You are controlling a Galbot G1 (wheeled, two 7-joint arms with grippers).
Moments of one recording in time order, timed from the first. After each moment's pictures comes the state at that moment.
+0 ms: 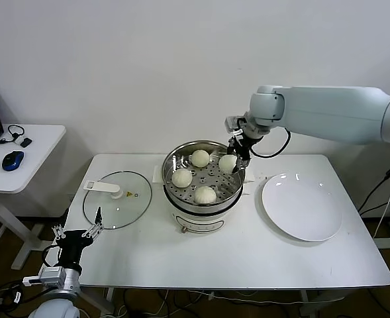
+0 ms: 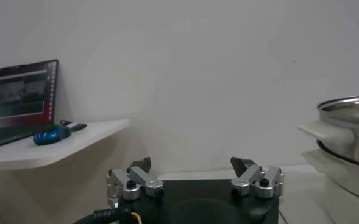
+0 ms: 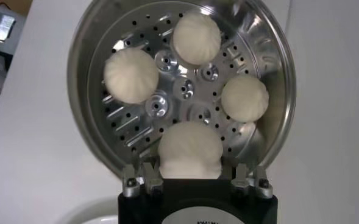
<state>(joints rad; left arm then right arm) 1.58 -1.39 -0.71 -1.98 -0.12 -0.01 -0.04 0.82 1.11 -1.74 1.23 0.75 -0.28 -0.85</state>
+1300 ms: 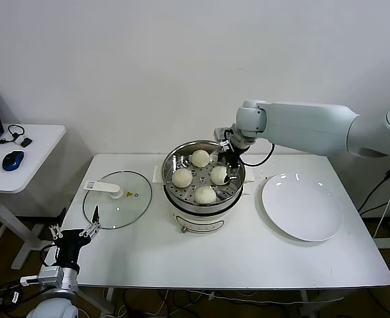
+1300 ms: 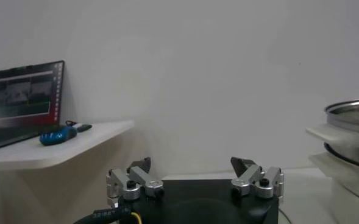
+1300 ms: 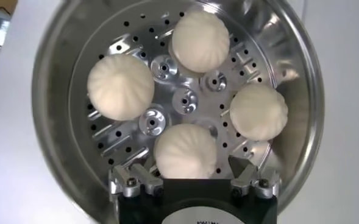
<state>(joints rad) 1.57 -1.39 -0.72 -1.98 -0.13 -0.01 -0.04 0.71 1.15 -1.67 1.14 0.72 -0.28 -0.87</state>
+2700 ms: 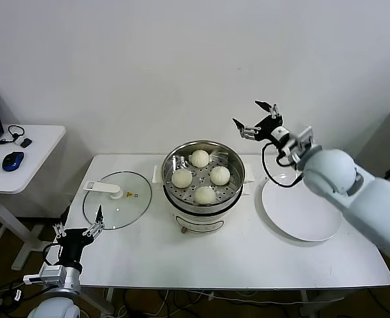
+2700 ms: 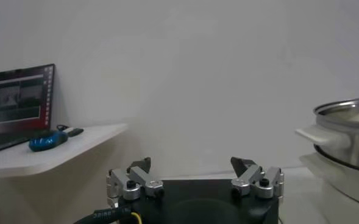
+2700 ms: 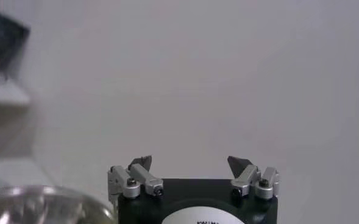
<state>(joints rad) 1.58 -1.38 -0.70 -1.99 -0.12 0.00 -0.04 -0.44 0.59 -0.20 1.86 0.73 -0.19 0.11</state>
